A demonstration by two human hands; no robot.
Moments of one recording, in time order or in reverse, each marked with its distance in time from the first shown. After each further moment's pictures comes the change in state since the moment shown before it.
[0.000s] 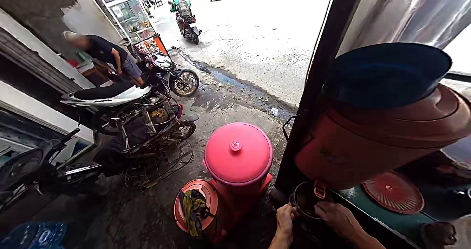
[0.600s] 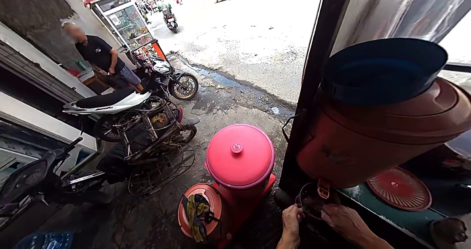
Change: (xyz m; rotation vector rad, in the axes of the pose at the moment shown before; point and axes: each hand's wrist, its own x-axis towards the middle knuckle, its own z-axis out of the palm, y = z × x) left_hand 0.000 0.004 0.003 -0.014 -0.012 -0.009; right_hand -0.003 0.002 0.006 -0.091 0.016 -0.032
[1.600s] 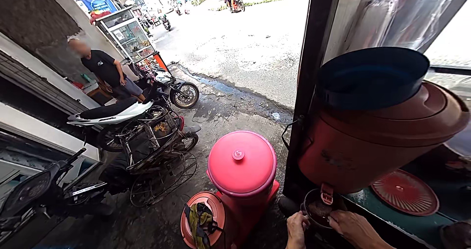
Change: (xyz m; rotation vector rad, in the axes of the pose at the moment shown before) left_hand 0.002 -0.003 0.001 0.002 -0.009 -0.002; right_hand -0.002 0.007 -0.002 -0.007 -0.052 -0.002
